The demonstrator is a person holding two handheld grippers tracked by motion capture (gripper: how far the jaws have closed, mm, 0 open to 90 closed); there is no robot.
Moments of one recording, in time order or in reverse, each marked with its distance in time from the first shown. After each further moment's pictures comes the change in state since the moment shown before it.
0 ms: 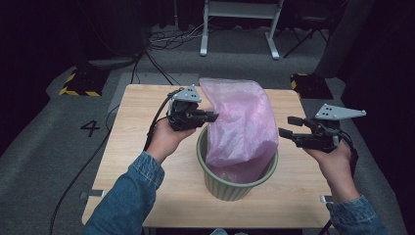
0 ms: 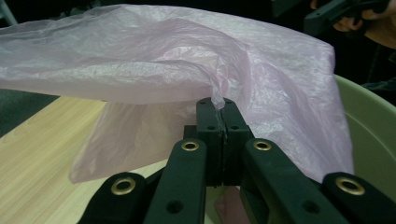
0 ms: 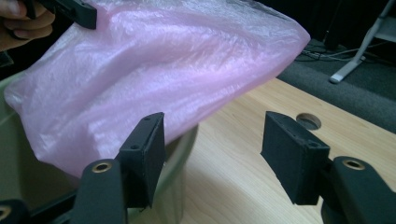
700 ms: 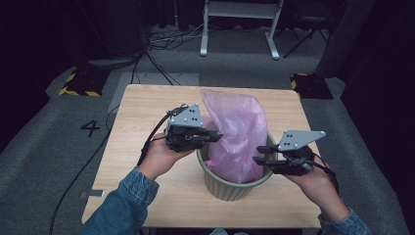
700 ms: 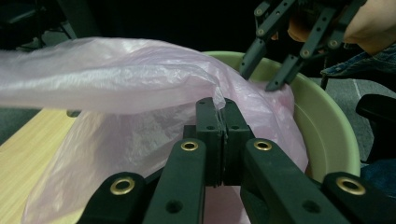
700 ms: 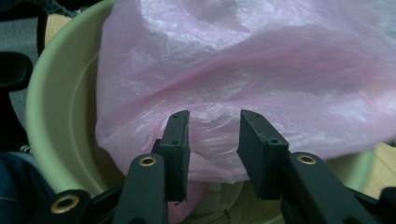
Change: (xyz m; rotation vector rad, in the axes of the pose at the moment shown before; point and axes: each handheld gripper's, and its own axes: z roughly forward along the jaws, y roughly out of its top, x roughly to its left) left arm -0.049 -0.009 -0.016 0.012 -0.076 0.137; right arm 0.087 -0.005 0.029 0.203 0.149 -0.267
